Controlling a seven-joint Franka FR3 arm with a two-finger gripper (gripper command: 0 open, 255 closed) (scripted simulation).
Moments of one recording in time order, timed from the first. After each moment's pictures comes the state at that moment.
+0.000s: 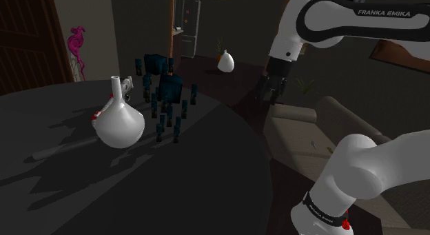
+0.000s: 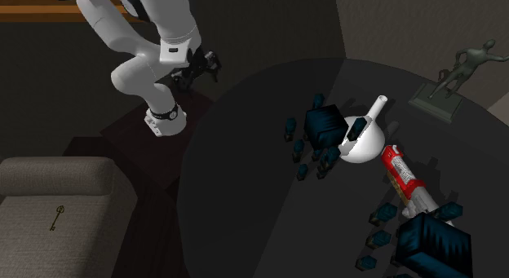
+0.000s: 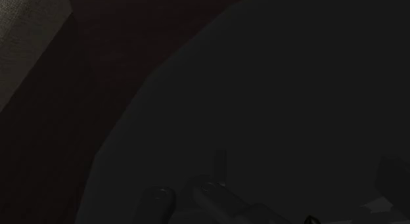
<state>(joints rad) -0.02 -0.76 -0.04 -2.44 0.12 1.65 0.16</state>
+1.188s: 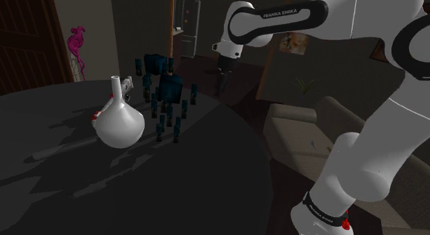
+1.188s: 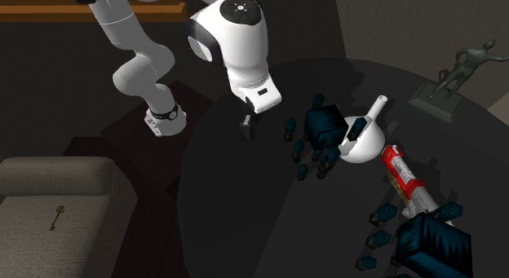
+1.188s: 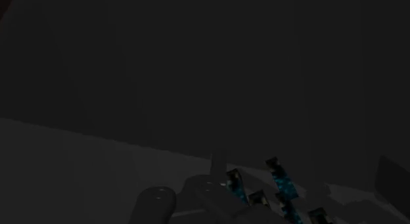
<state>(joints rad) 0.12 -0.14 -0.14 -2.03 0.08 1.89 -0.45</state>
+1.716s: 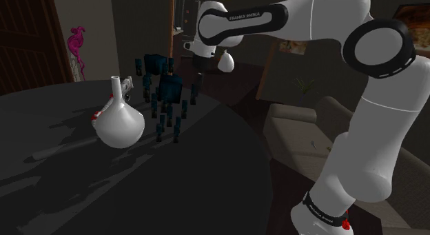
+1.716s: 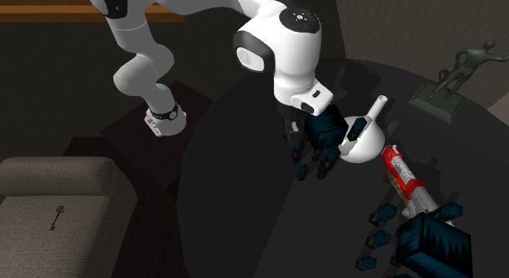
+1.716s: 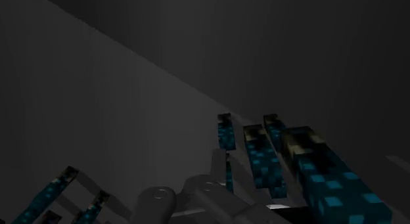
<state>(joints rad) 0.17 0.12 -0.10 -1.75 0.09 1.91 -0.69</state>
